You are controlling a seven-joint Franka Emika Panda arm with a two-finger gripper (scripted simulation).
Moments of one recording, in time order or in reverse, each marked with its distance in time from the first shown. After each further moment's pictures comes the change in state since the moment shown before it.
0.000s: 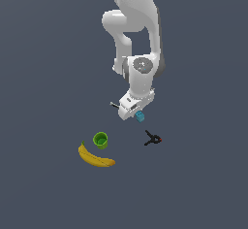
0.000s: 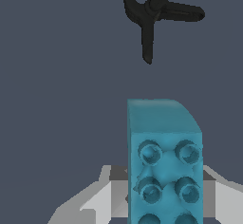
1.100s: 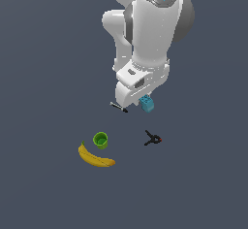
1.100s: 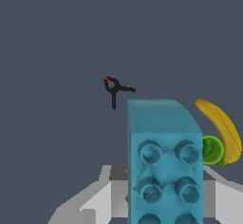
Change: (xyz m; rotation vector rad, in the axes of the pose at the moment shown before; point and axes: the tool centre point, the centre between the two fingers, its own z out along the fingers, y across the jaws) arm 0.059 0.047 -0.193 0.002 0.002 -0.001
